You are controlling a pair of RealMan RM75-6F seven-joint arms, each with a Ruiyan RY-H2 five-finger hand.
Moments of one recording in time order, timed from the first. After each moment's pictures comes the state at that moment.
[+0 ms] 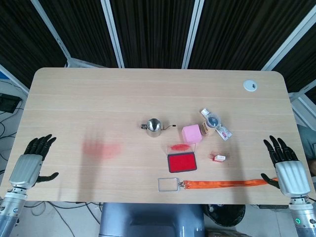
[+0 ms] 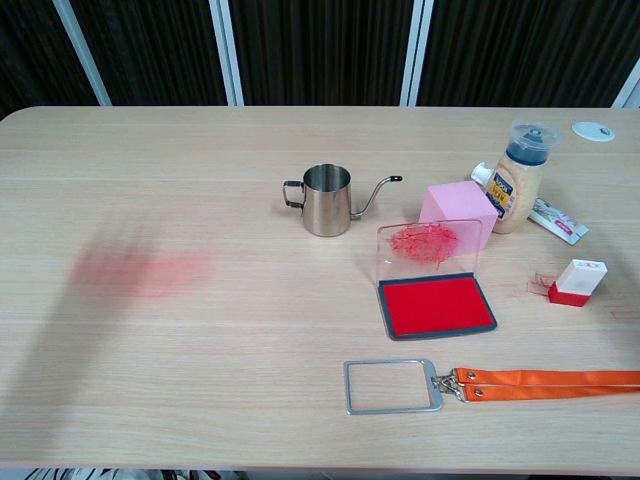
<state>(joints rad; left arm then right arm) -0.19 -1.15 -0.01 -1.72 1.47 1.34 0.11 0.10 -1.20 0.06 -1.47 -1.61 1.55 -0.08</state>
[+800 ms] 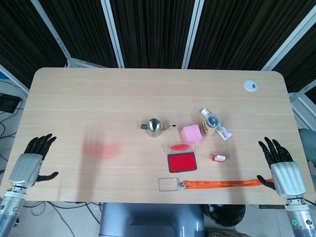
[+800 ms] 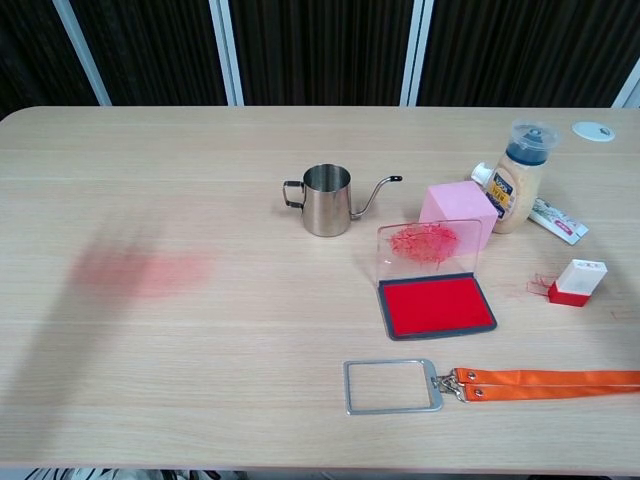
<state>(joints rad) -0.20 -1.15 -0.01 -1.70 1.48 1.33 0.09 0.11 -1.18 0.05 -1.55 -1.60 1.53 -0.12</state>
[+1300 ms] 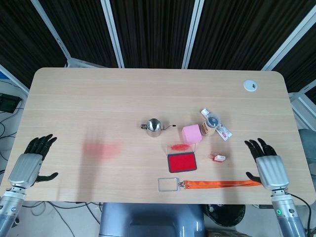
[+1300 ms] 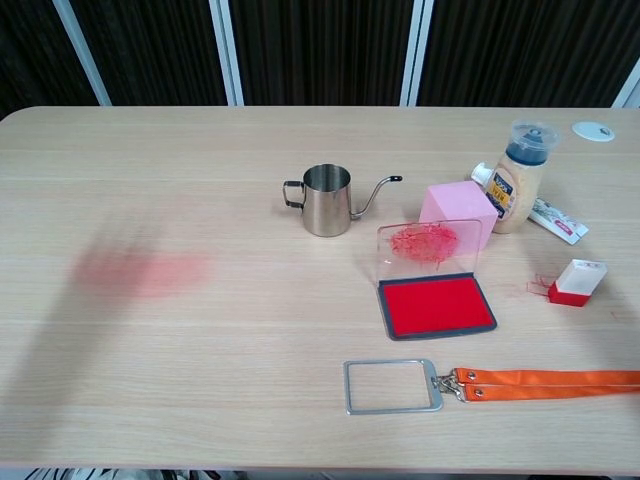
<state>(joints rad) -0.20 -1.12 0.00 -1.71 1.48 1.31 0.07 0.18 -1.23 0.08 -1.63 -1.49 1.37 -0.28</state>
